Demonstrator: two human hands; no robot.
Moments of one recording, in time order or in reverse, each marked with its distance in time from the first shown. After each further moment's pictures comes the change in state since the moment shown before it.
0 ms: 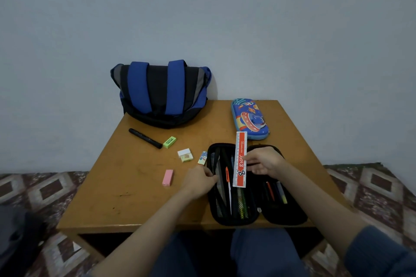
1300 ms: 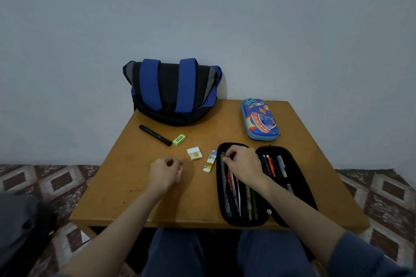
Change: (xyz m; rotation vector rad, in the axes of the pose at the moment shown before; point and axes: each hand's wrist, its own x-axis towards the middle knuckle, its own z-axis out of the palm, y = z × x) left_hand 0.009 -0.075 -0.049 -0.299 0.406 -0.096; right_hand -0.001 0.008 0.072 -0.814 0.261 -0.517
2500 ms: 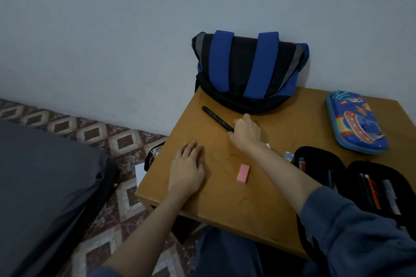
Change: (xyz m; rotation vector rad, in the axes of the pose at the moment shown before) left_hand 0.025 -0.087 -0.057 0.553 0.164 0.147; right_hand 0.100 -0.124 0.118 -0.268 -0.138 -0.228
